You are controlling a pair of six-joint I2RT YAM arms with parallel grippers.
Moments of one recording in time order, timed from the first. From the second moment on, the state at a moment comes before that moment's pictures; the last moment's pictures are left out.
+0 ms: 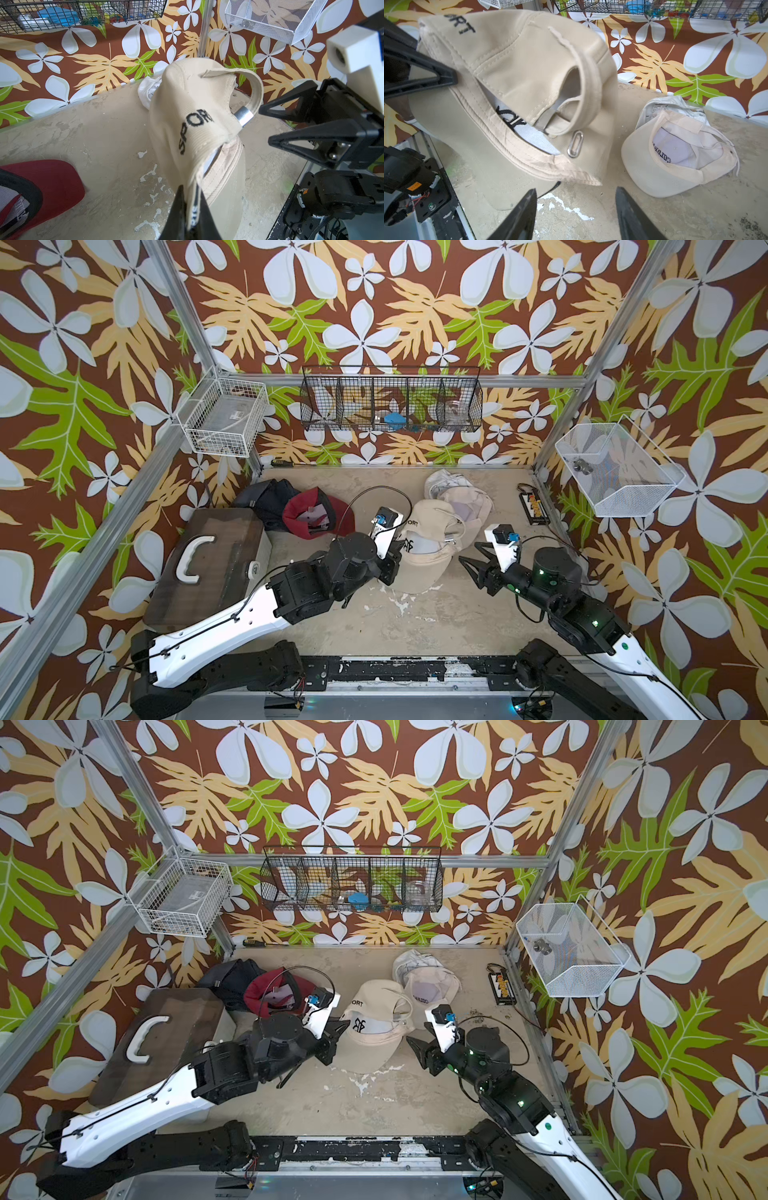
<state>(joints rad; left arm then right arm) -1.08 1.04 1.13 -0.49 -0.31 -0.27 0.63 0.61 0.76 -0.48 -0.09 0.05</state>
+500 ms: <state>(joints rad) -1.08 1.01 1.14 -0.50 -0.29 -0.29 0.77 0.68 0.75 -0.36 0.22 -0.03</state>
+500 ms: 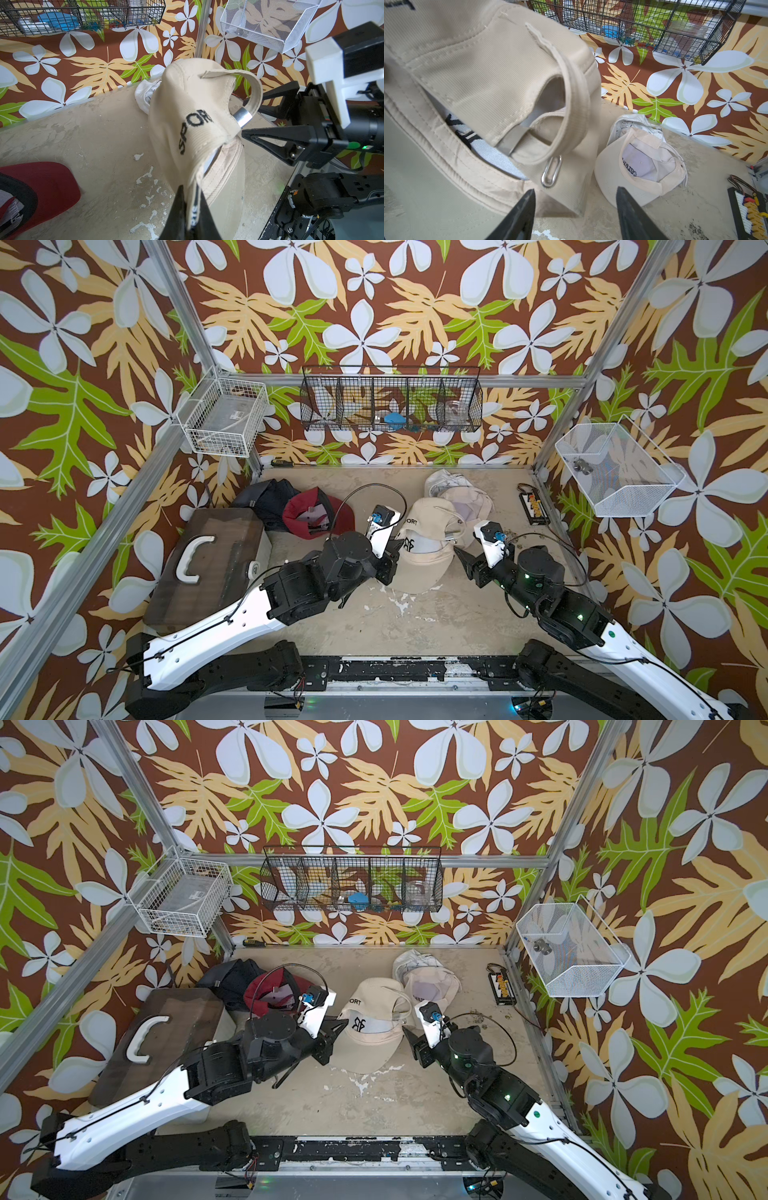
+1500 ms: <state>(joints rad) -1.08 1.01 1.14 -0.52 -0.18 -0.33 0.86 0.72 0.76 -0.26 0.35 -0.09</state>
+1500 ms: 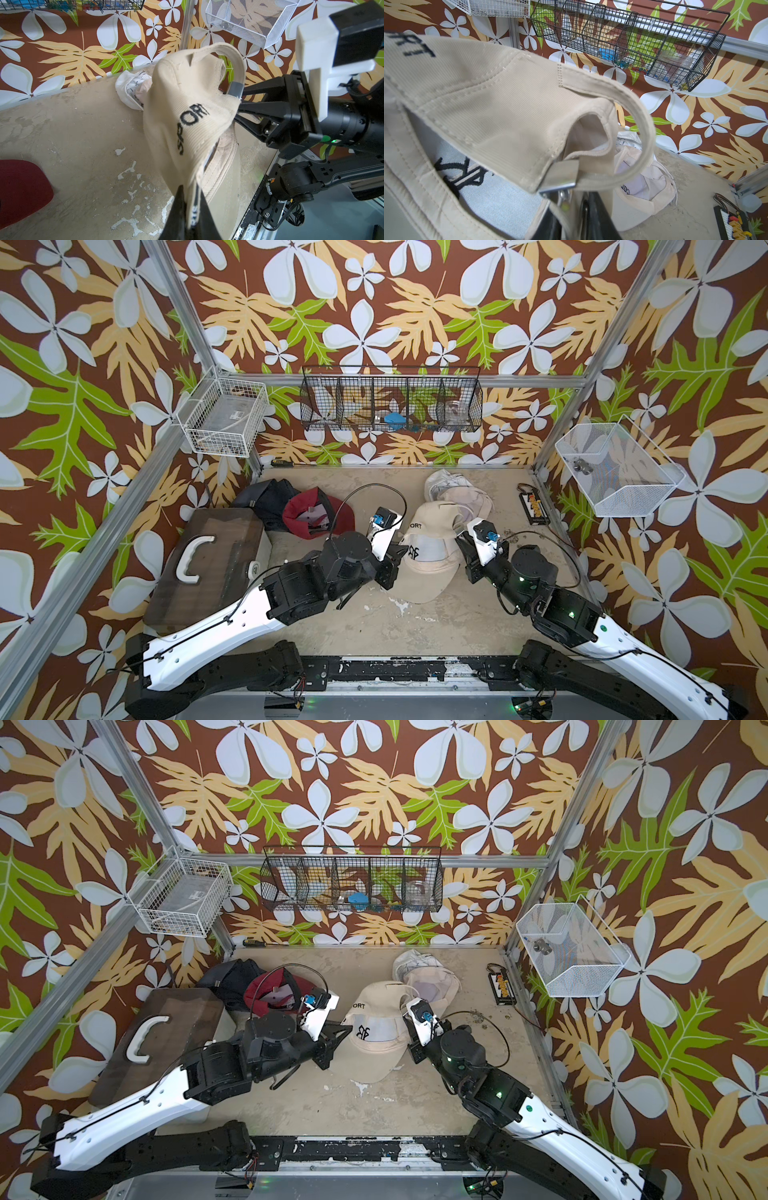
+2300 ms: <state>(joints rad) -1.11 1.00 1.05 -0.51 -0.12 -0.33 0.86 0.68 0.81 -0.26 0.27 -0.10</state>
